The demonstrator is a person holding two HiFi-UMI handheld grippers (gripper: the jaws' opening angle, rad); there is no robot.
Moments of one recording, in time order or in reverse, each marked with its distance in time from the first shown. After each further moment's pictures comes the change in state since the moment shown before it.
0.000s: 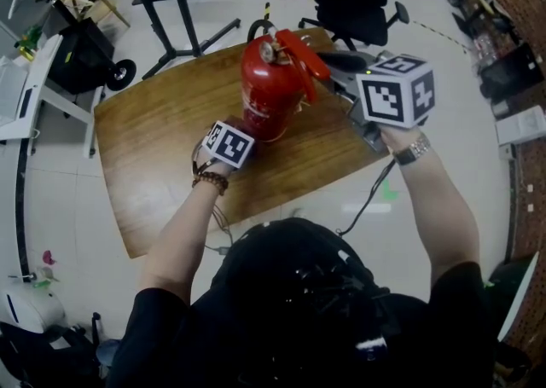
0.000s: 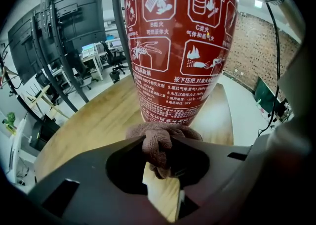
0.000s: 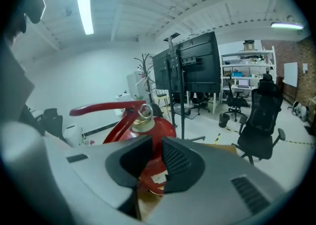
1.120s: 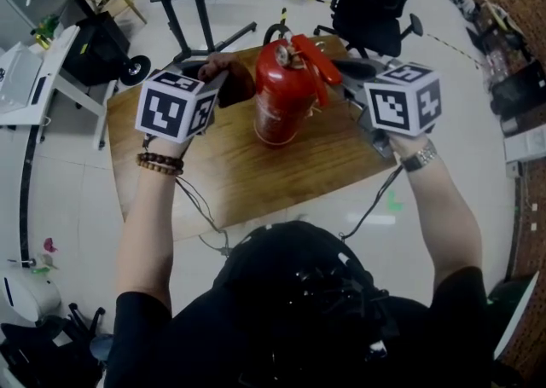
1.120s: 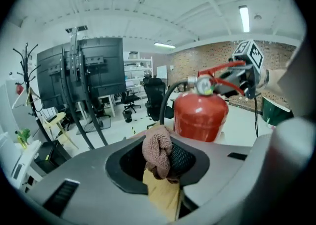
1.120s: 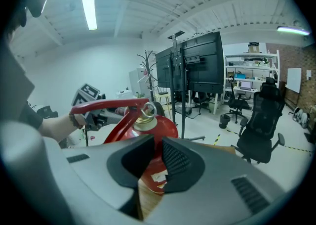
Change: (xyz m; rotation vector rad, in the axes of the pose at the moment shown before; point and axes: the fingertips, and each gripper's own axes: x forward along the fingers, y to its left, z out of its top) left arm -0.226 0.071 0.138 -0.031 -0.450 0.080; right arm 0.003 0.003 -0.004 -0.049 0.032 0.011
